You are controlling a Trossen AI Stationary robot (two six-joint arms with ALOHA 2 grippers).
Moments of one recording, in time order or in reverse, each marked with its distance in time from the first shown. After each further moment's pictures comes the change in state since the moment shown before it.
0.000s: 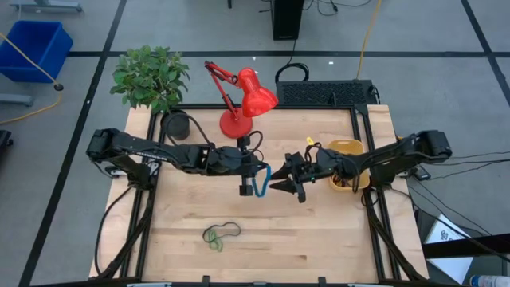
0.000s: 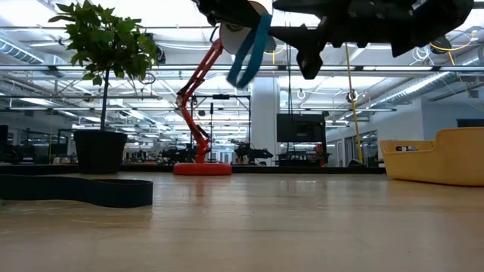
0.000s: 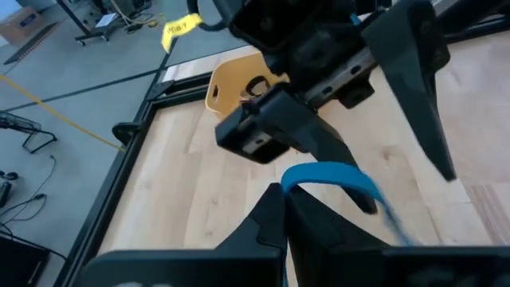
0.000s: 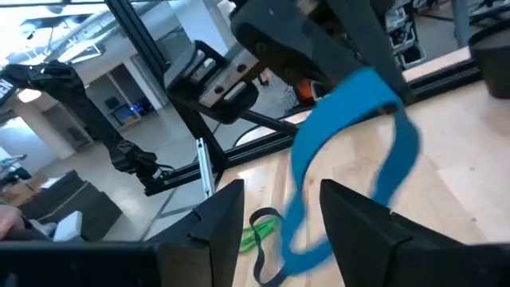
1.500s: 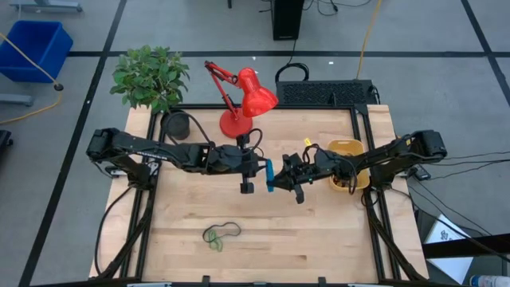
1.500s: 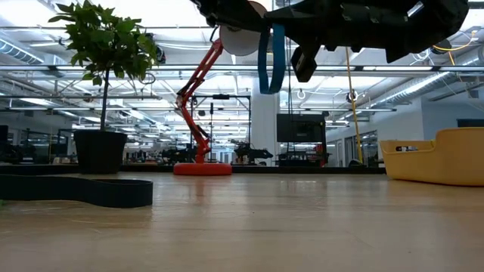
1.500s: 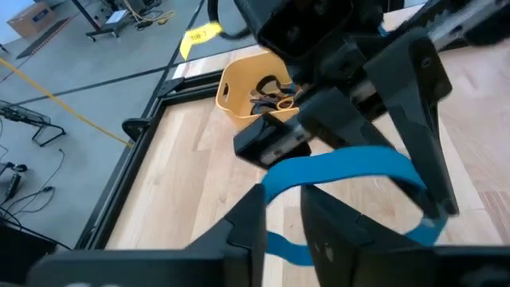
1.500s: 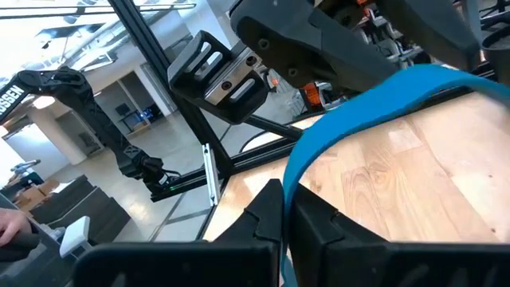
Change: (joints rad) left arm 0.011 0.000 0.000 0.005 -0.019 -0.013; right arm 0.000 0.056 0.000 0.093 -0.018 0.006
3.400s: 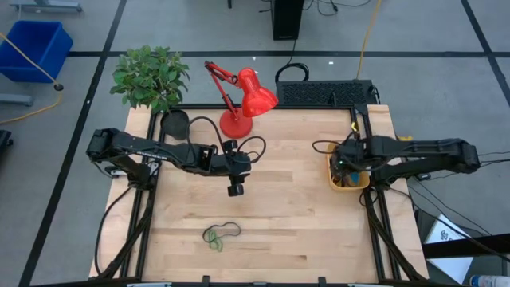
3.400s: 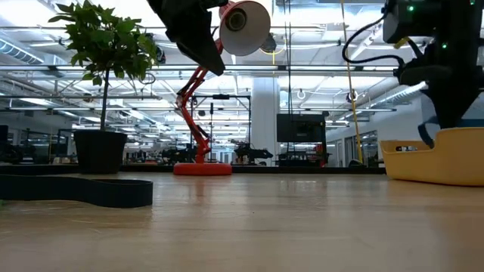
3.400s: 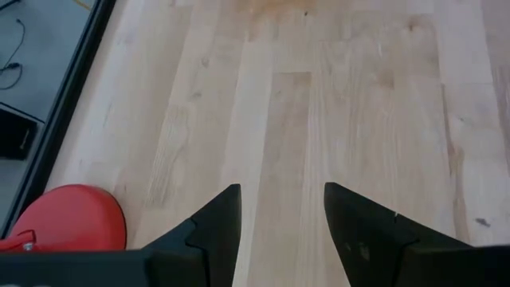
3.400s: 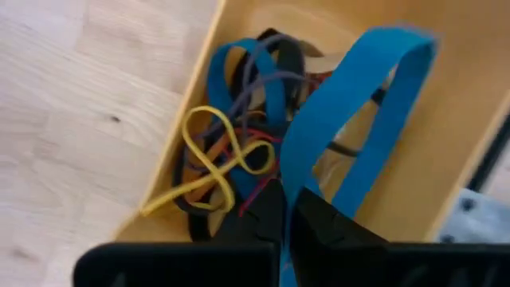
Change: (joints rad) left arm 0.000 0.000 -0.001 -0.398 0.003 -0.224; right arm -0.173 -0.500 0.125 -2.151 0.360 0.565
